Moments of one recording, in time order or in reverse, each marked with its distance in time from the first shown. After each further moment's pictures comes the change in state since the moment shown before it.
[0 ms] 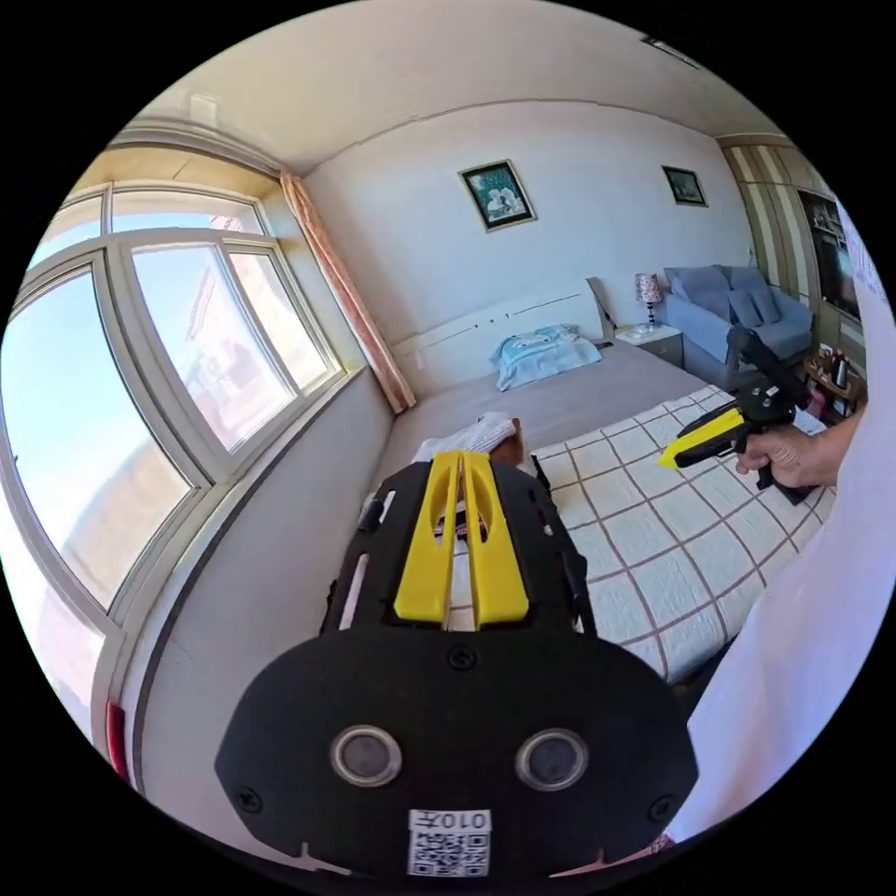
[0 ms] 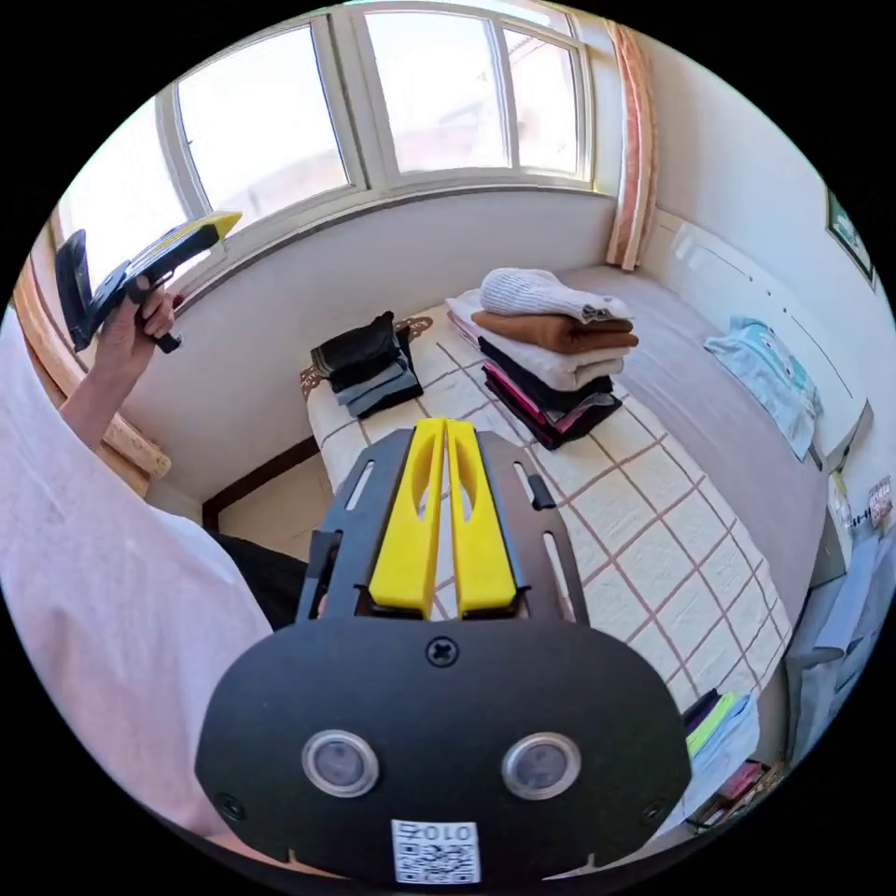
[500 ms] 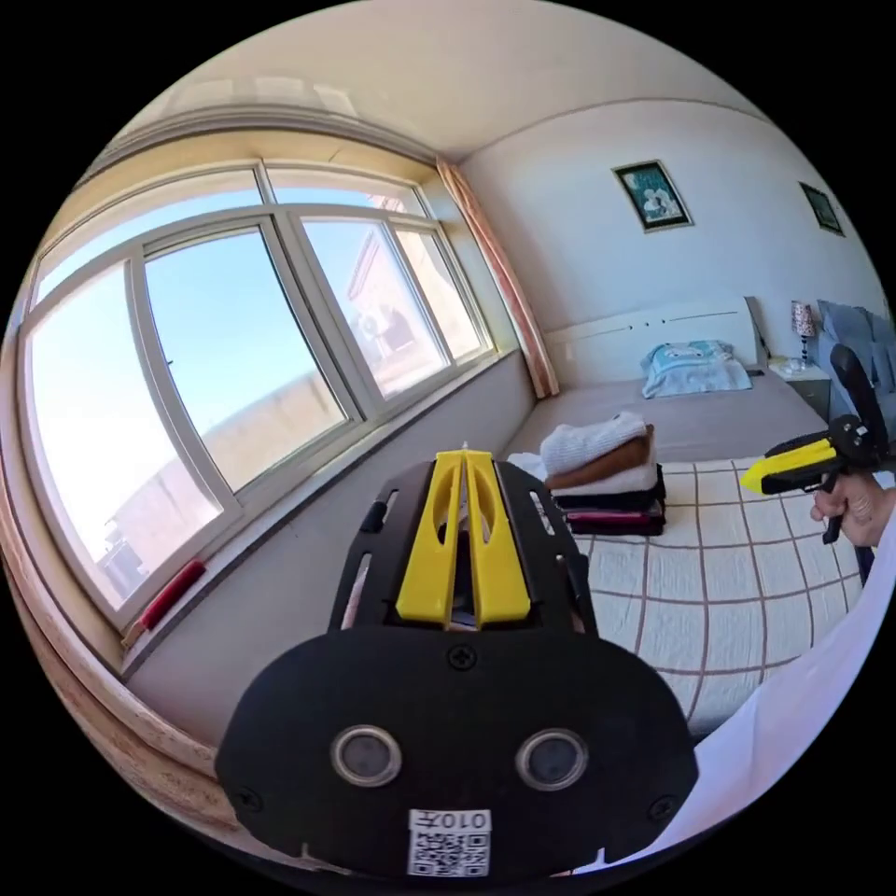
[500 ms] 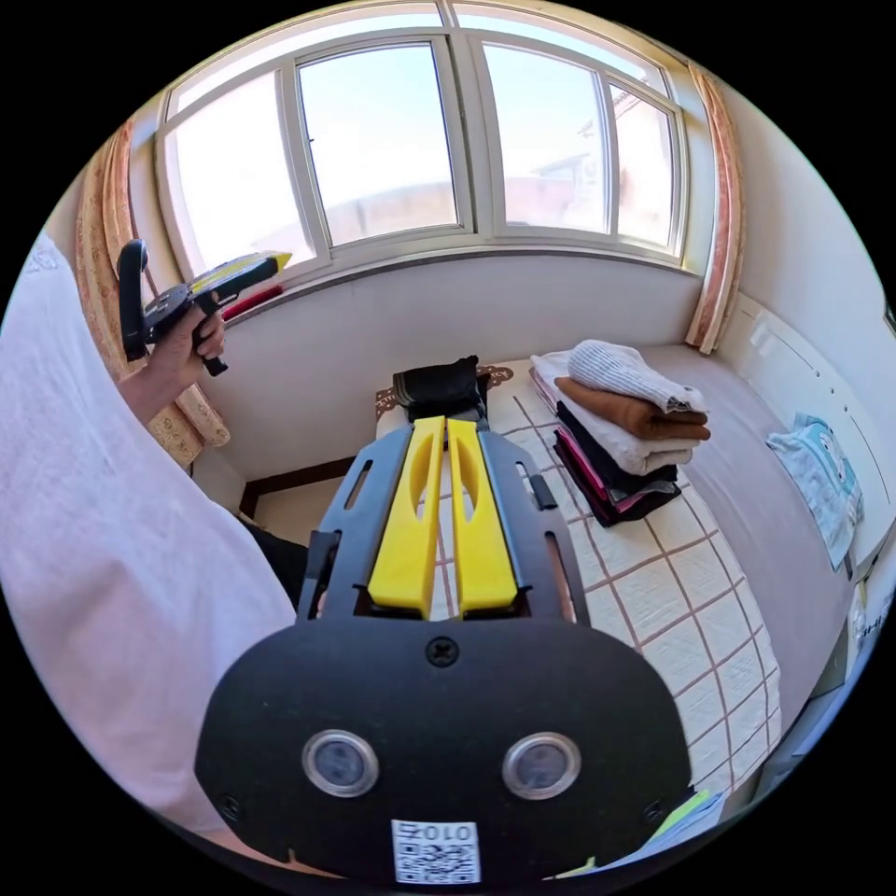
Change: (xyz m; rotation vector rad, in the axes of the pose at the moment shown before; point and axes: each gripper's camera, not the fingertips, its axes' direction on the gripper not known) left arm -0.080 -0.039 -0.098 -0.126 -0.458 -0.258; right arm -0.087 -0.075 0.044 0.134 -0.165 -0.211
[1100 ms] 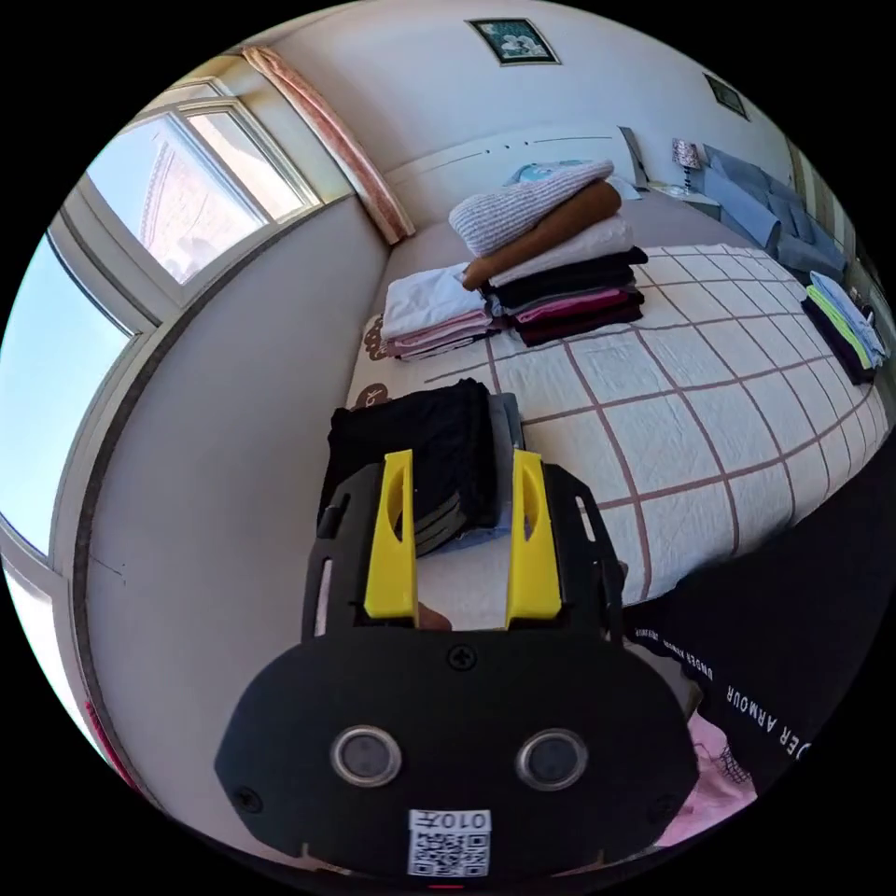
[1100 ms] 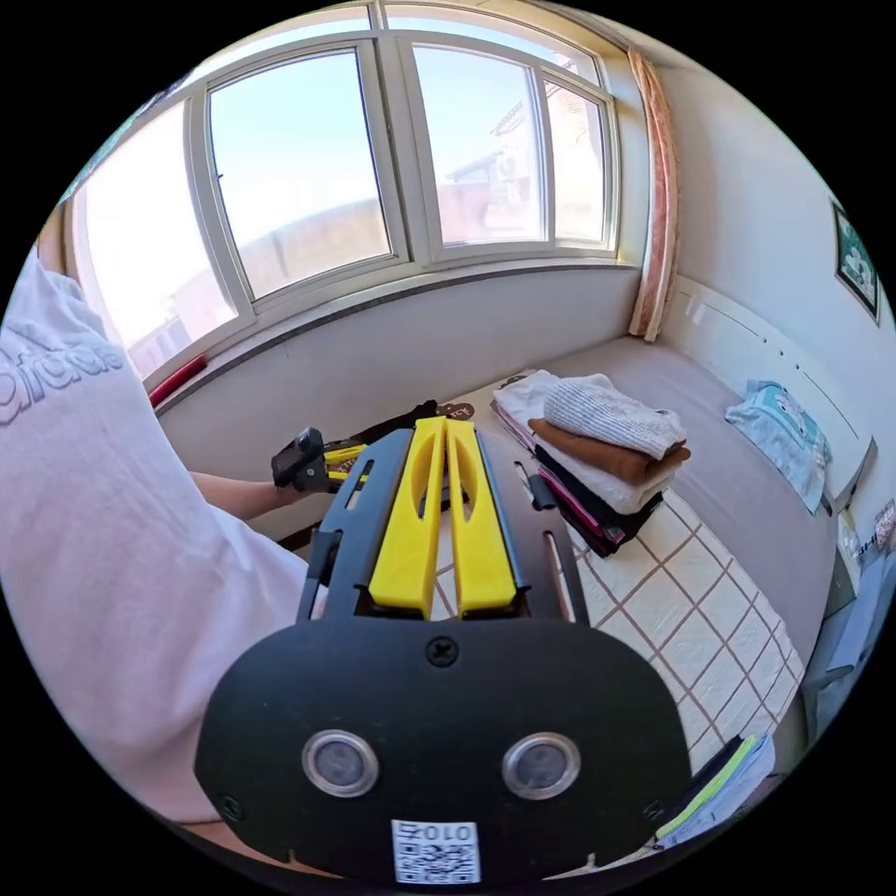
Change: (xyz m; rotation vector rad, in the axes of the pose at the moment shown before) left arm -0.059 -0.008 0.358 -0.337 0.414 0.446; right arm -0.034 -0.179 0.101 0.041 0.192 0.215
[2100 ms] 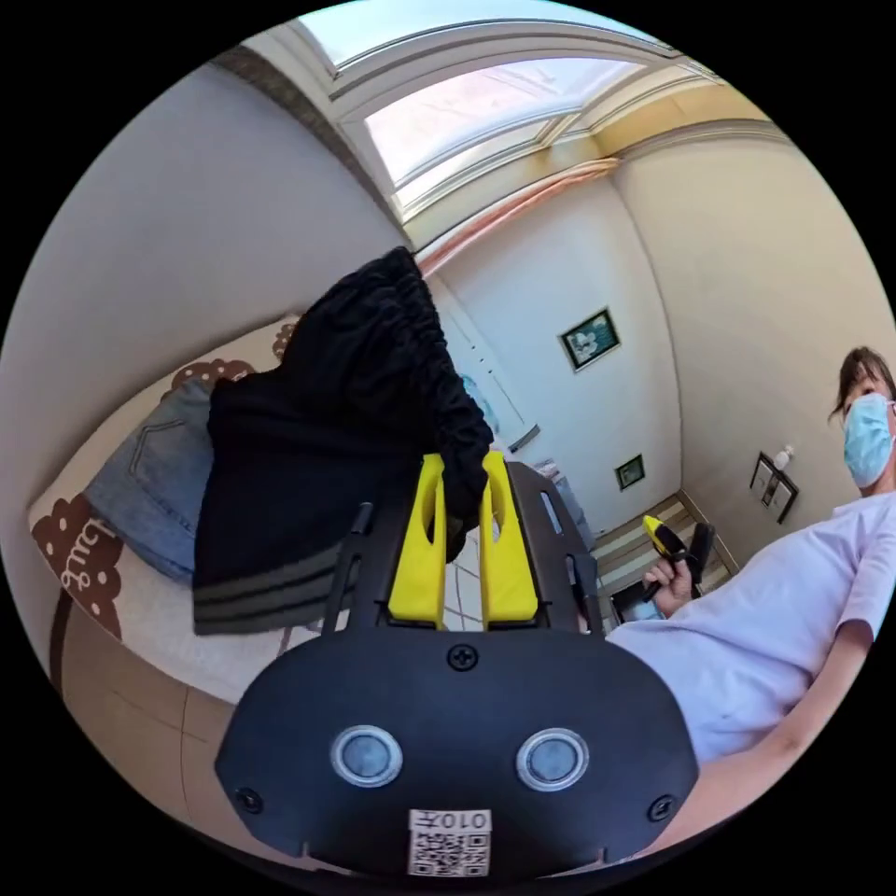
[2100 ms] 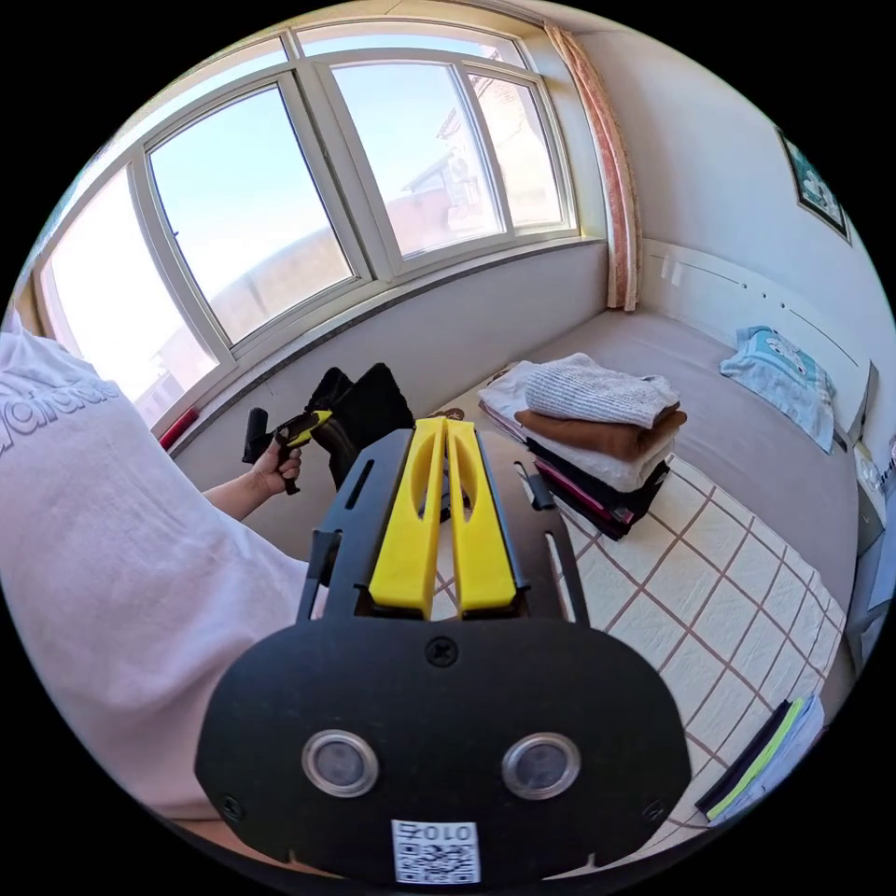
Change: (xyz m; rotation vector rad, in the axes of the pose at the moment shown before) left arm -0.256 -0.028 -0.047 0.529 0.986 -0.797; right arm 0.091 -0.032 0.021 0.036 -0.067 0.153
